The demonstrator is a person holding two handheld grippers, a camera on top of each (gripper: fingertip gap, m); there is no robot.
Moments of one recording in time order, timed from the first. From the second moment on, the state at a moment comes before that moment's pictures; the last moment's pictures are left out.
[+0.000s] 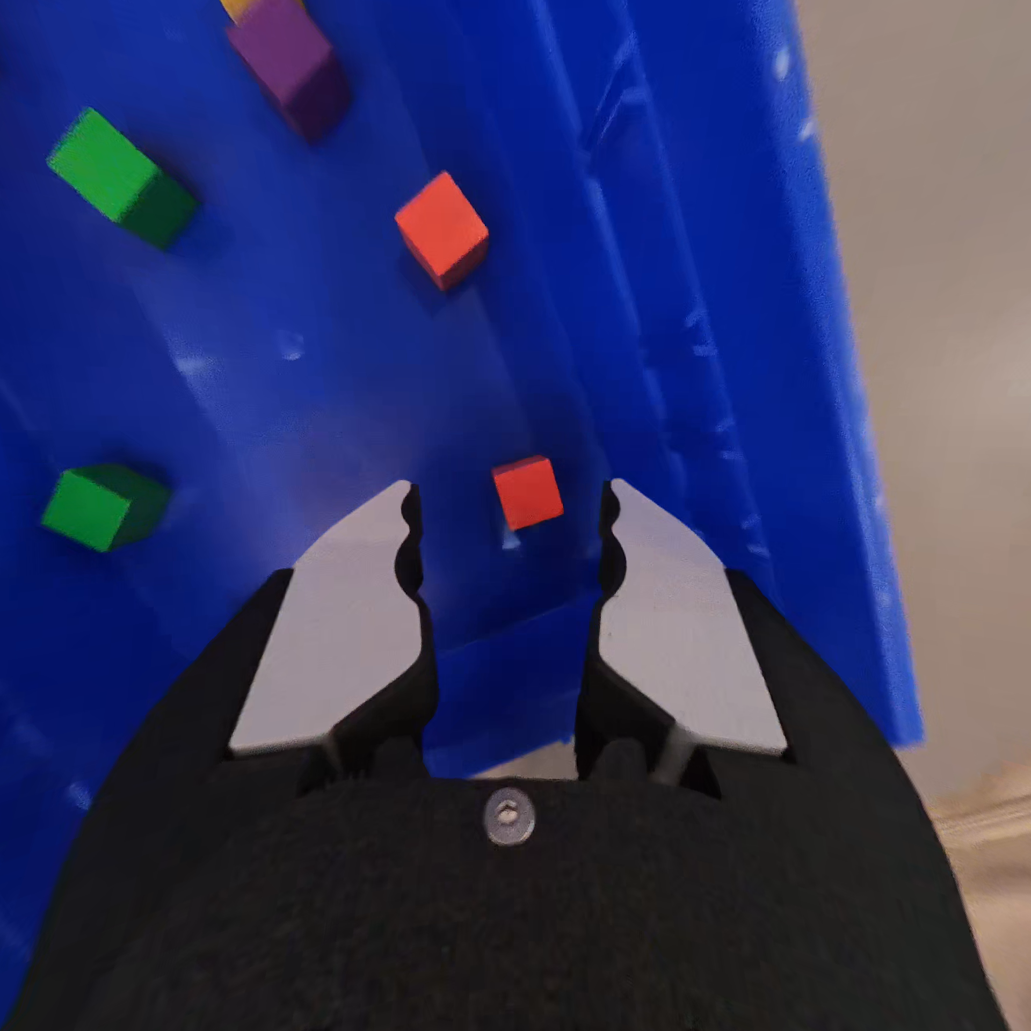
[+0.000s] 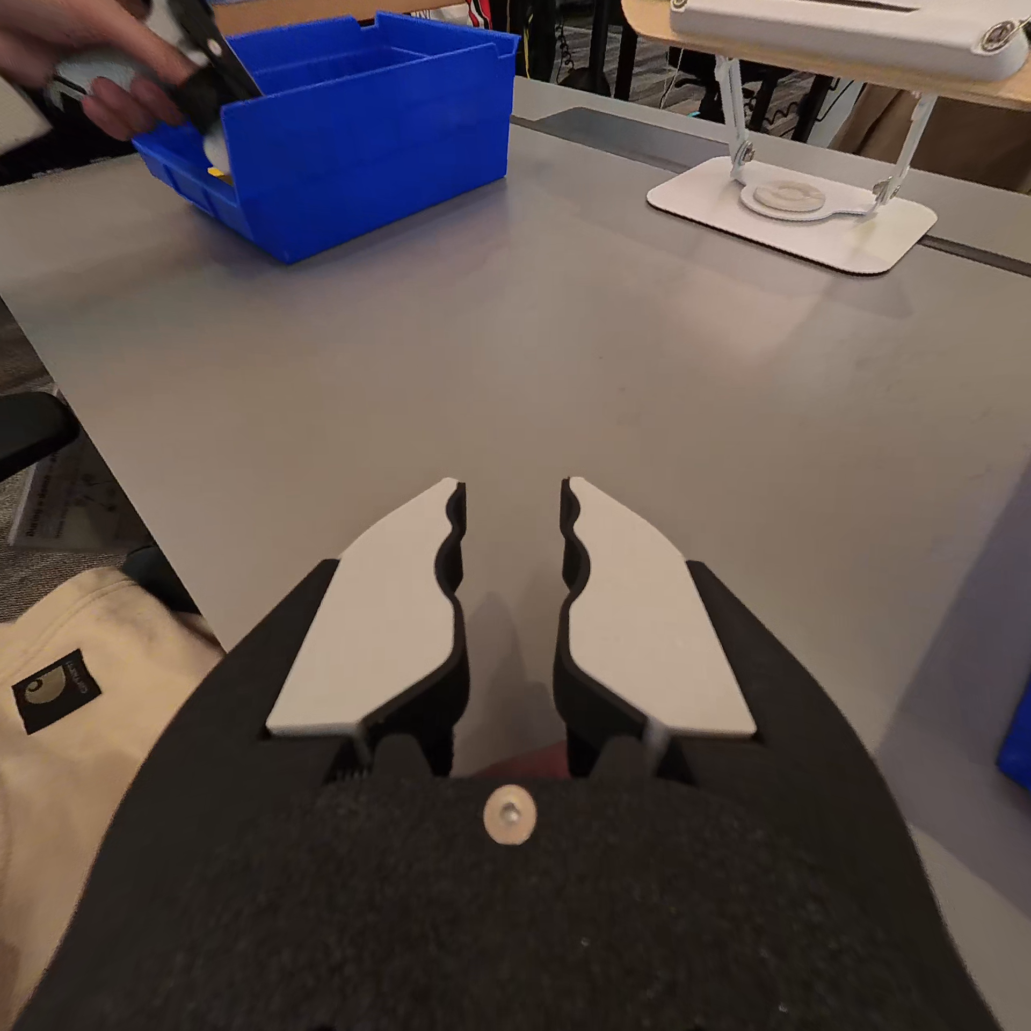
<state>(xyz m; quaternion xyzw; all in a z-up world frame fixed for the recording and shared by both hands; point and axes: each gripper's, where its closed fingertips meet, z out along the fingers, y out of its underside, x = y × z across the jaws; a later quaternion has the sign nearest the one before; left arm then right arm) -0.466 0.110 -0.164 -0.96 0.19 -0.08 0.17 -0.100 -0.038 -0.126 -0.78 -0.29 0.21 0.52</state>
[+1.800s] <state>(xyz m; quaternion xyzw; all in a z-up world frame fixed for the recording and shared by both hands) -0.182 -0.044 -0.069 -0.49 0.60 -0.33 0.55 -0.207 -0.043 -0.057 -0.58 -0.08 0.79 0.18</state>
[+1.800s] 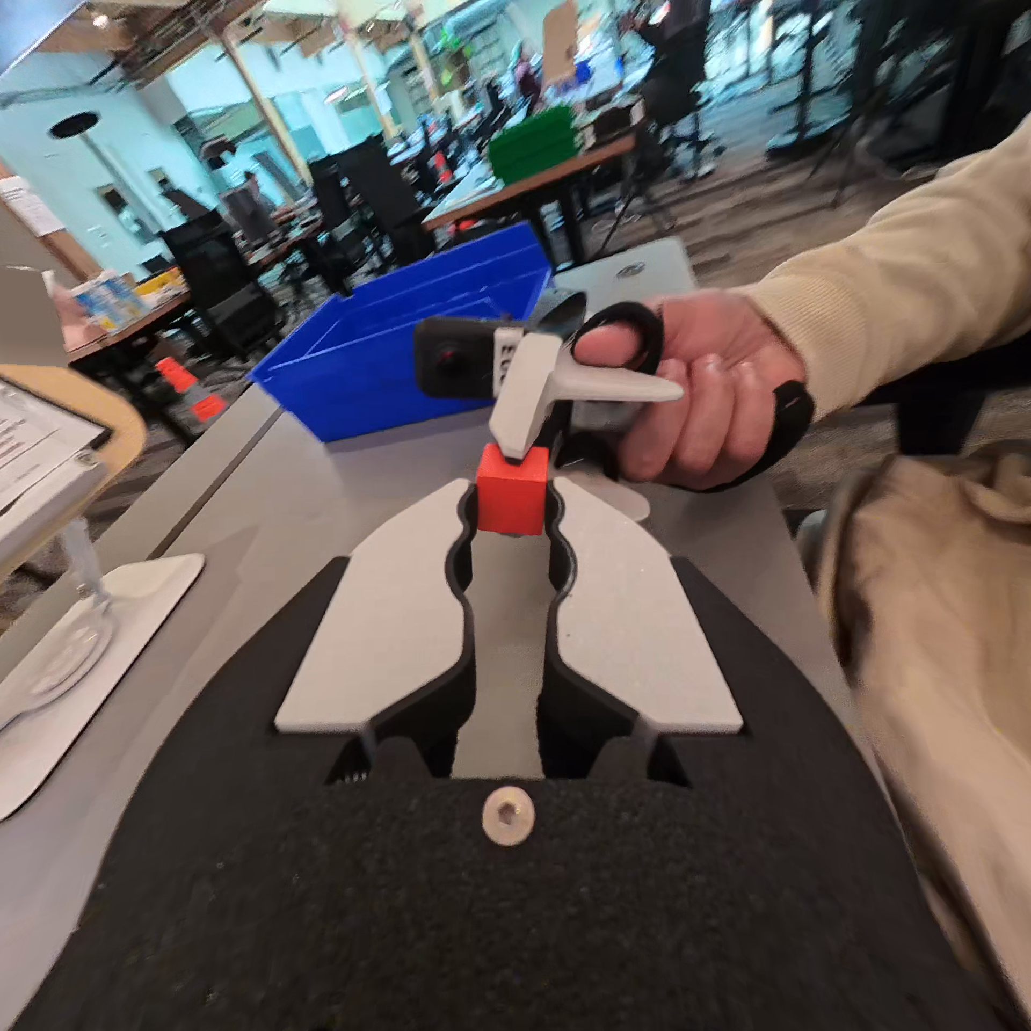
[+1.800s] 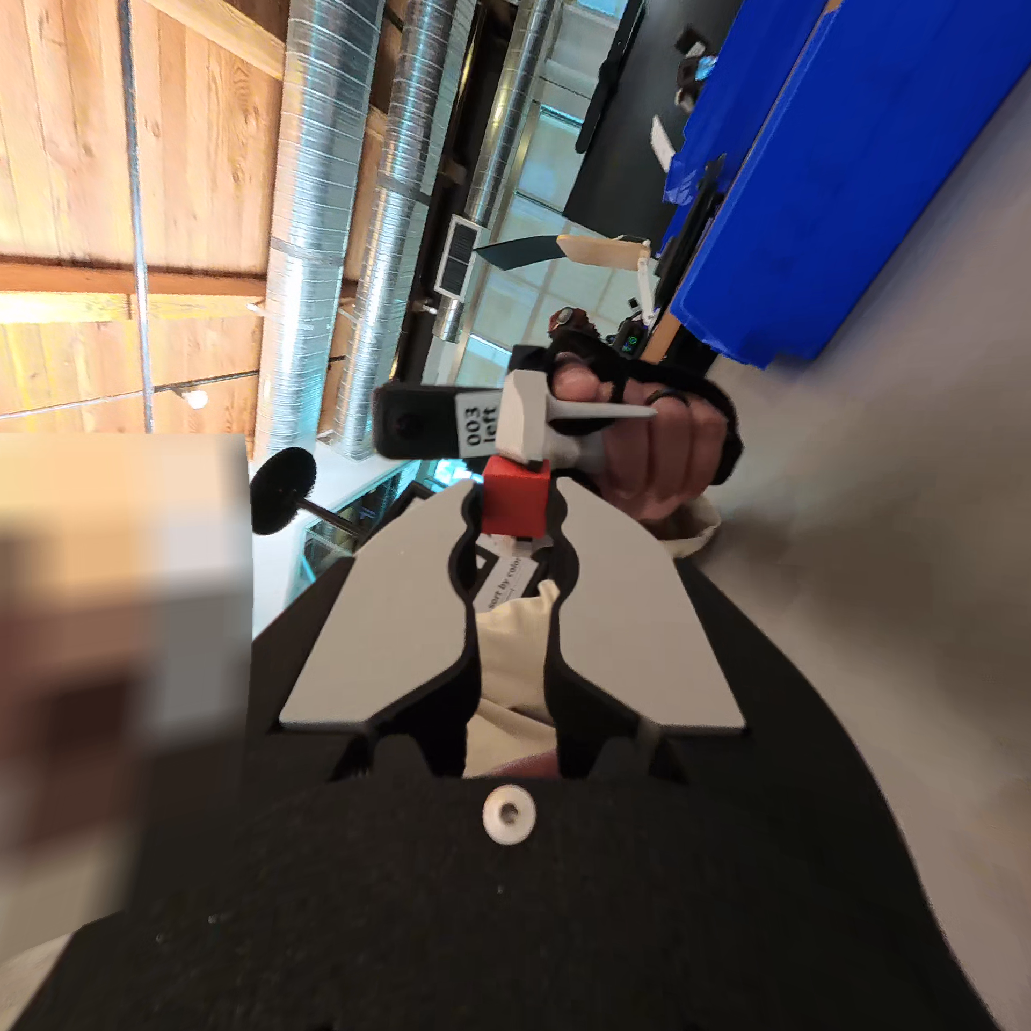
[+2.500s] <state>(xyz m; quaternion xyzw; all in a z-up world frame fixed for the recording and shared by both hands) -0.283 -0.013 -0.129 -0.76 0.35 -0.13 0.53 0.026 0.042 -0.008 -0.78 -0.18 0.09 0.59</state>
